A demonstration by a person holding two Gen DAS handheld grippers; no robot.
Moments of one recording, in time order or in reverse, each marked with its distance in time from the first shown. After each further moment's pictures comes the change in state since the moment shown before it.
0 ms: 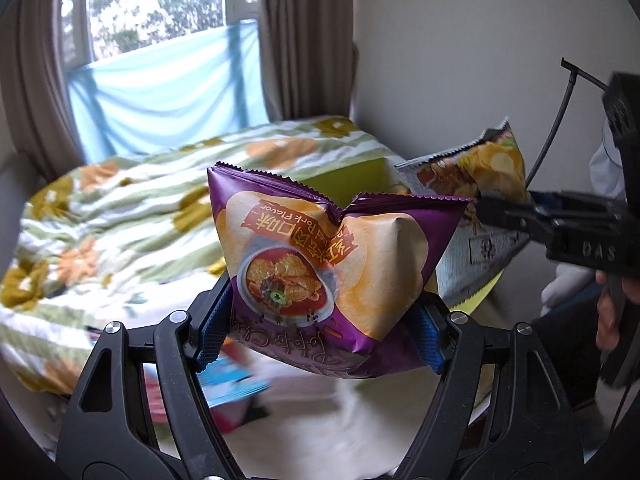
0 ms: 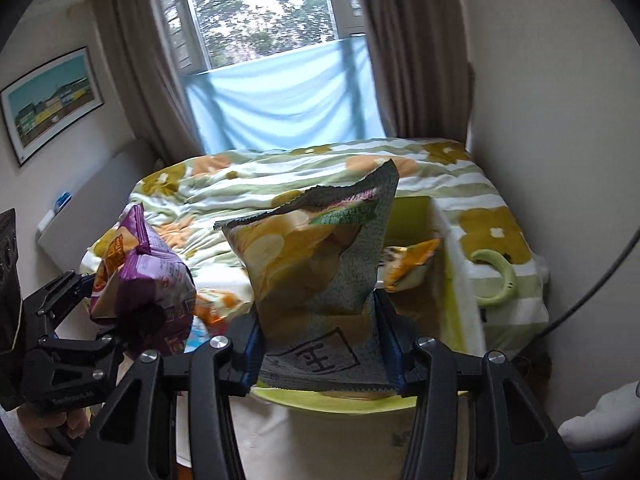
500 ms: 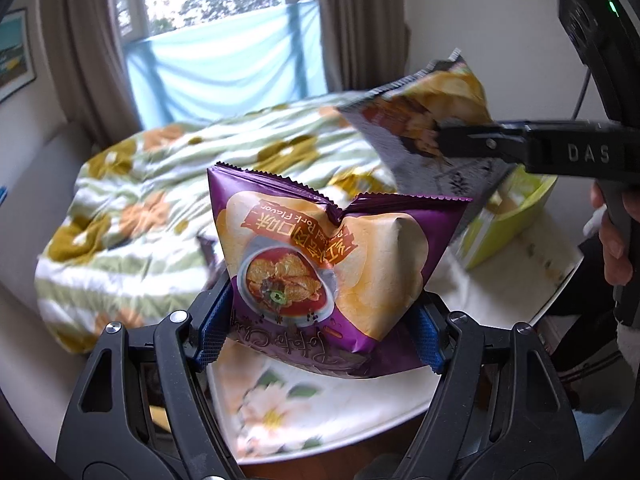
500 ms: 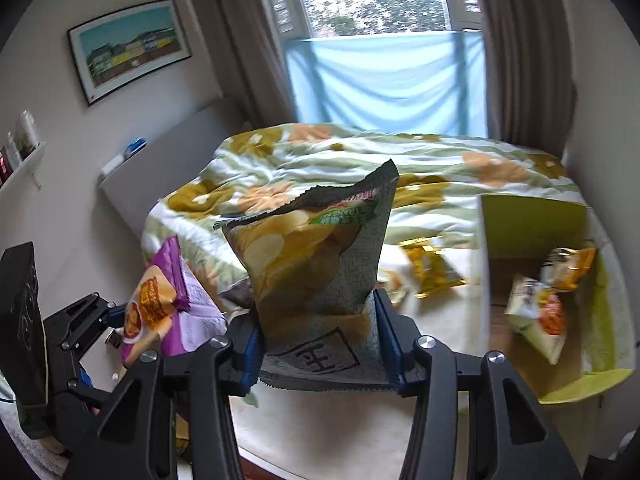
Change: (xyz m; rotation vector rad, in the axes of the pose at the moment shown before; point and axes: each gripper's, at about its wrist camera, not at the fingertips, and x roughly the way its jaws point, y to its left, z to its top) left arm -0.113 0.144 -0.127 0.000 0.035 0.154; right arm 0.041 0.187 -0.039 -0.165 0.038 0.218
